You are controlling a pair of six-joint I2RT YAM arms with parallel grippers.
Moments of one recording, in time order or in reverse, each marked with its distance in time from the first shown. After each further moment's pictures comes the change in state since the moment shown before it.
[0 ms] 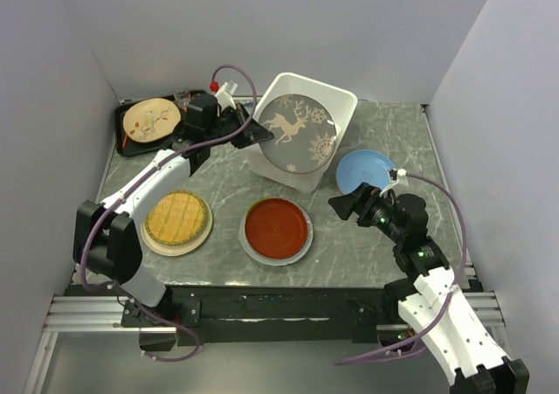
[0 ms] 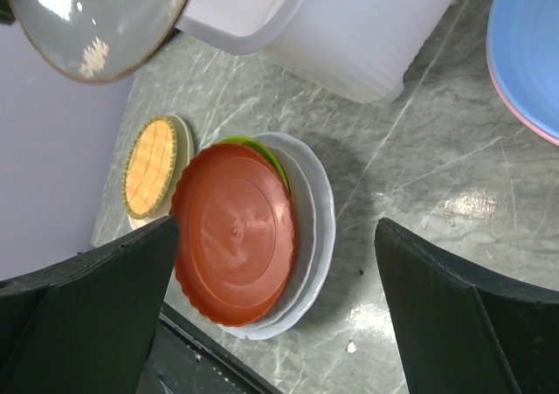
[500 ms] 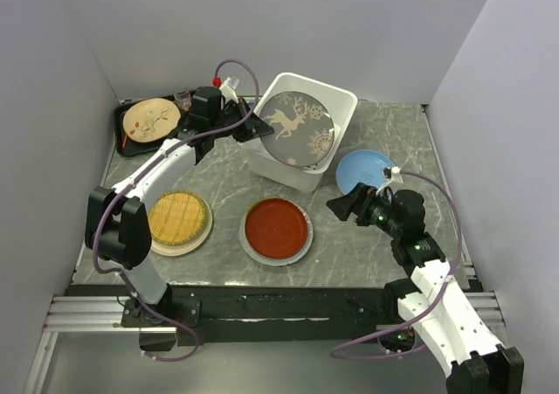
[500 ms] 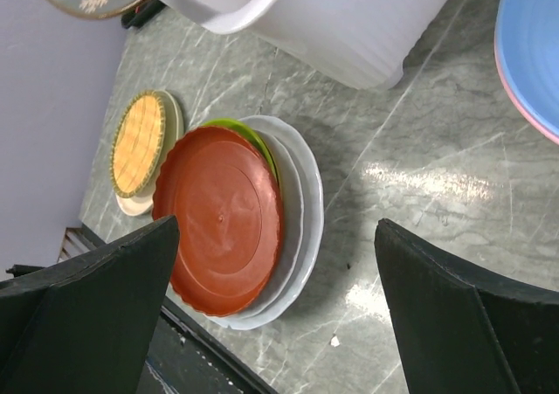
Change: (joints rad) left arm 0.024 0.123 0.115 -0.044 0.007 0.000; right arm -0.046 0.083 -0.013 0.049 -0.101 -0.060
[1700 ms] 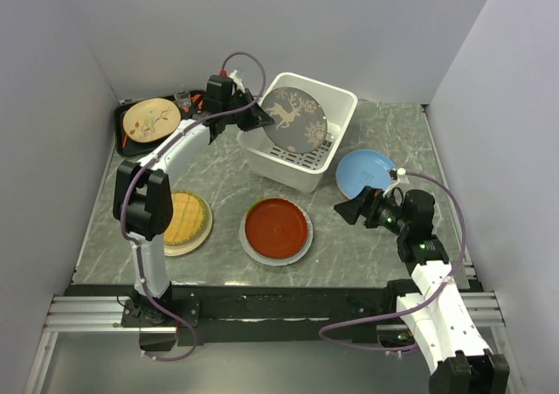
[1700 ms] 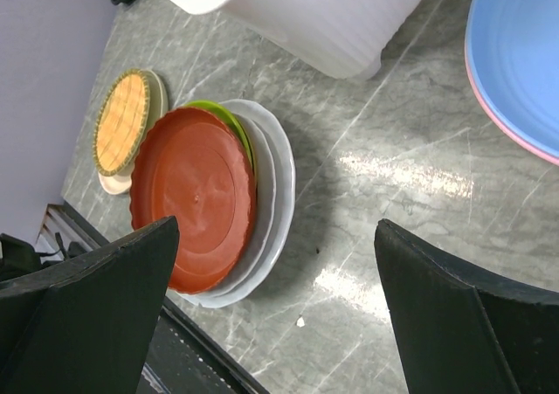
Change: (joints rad) left arm 0.022 0.285 0.293 -0.123 -0.086 0.030; right arm -0.175 -0.003 -0.012 -0.042 -0.198 -0.137
